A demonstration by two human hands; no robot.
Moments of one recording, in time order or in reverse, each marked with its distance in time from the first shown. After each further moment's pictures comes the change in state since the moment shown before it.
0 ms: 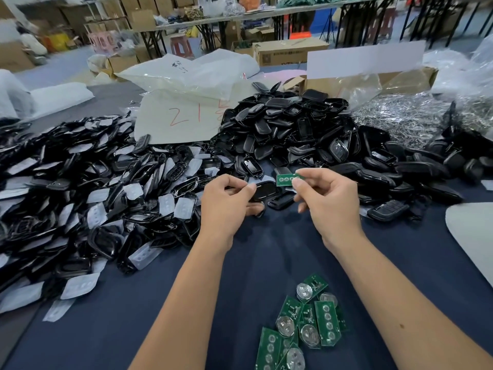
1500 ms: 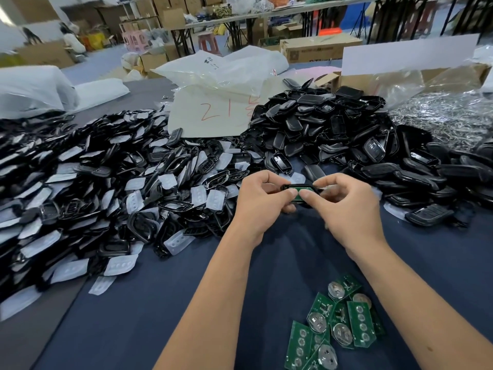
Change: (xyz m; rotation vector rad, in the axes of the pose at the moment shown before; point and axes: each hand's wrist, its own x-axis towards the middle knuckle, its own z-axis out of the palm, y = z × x) left_hand -0.008 0.000 -0.004 0.026 -0.173 0.054; right_hand -0.017 -0.006 0.015 -0.426 -0.031 0.101
